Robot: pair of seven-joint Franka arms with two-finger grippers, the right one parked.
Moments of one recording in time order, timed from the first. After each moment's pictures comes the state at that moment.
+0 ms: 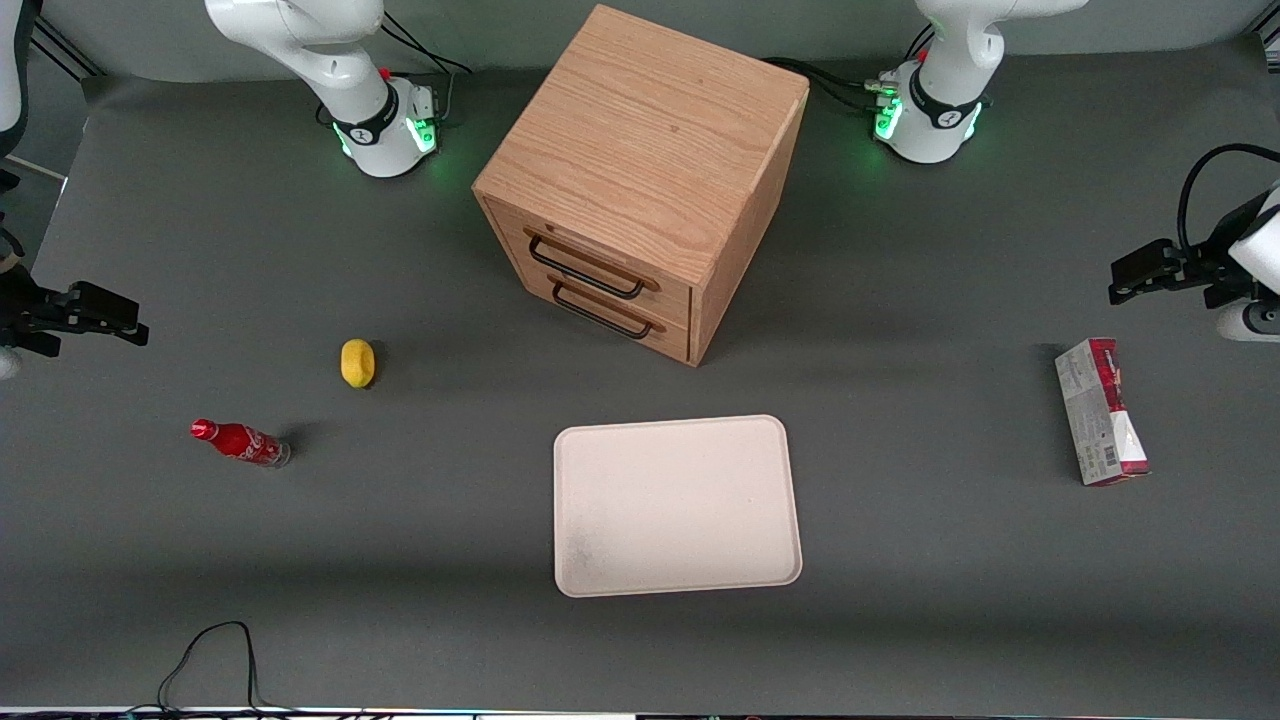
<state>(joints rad) 0.02 0.05 -0.02 -1.56 0.02 1.55 0.07</state>
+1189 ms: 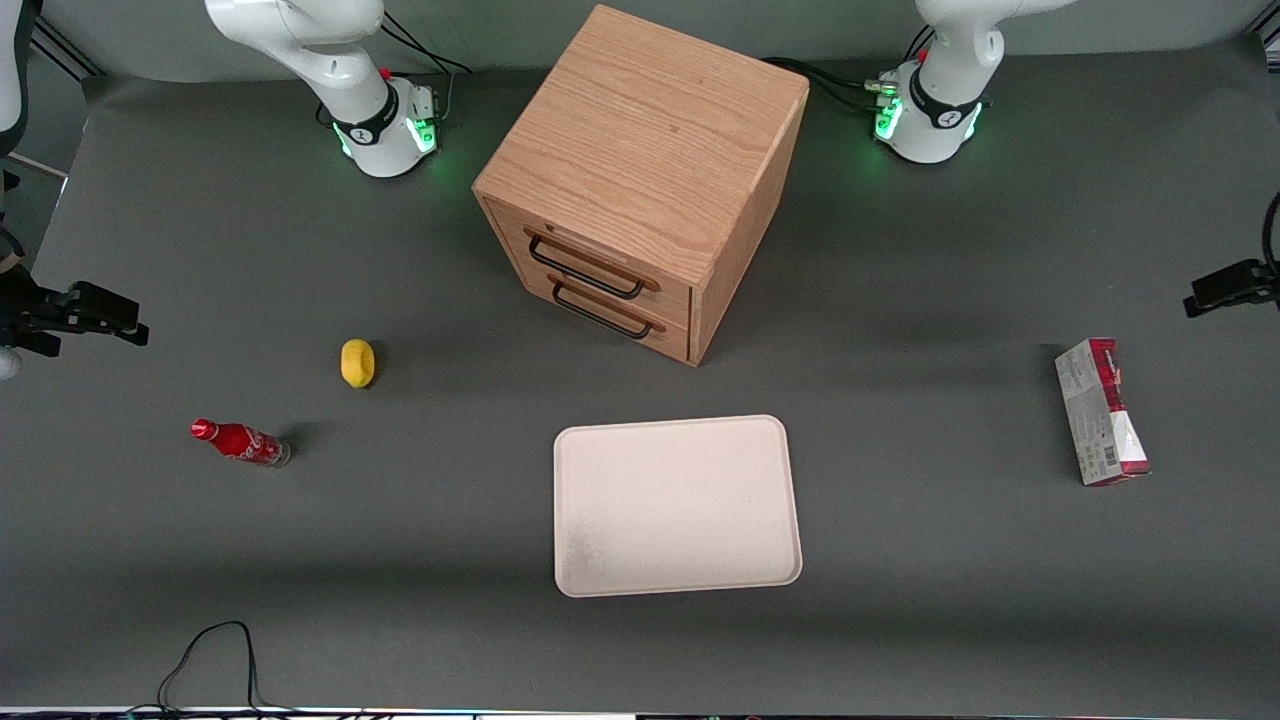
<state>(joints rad) 0.22 0.07 0.00 -1.65 0.03 1.64 0.18</state>
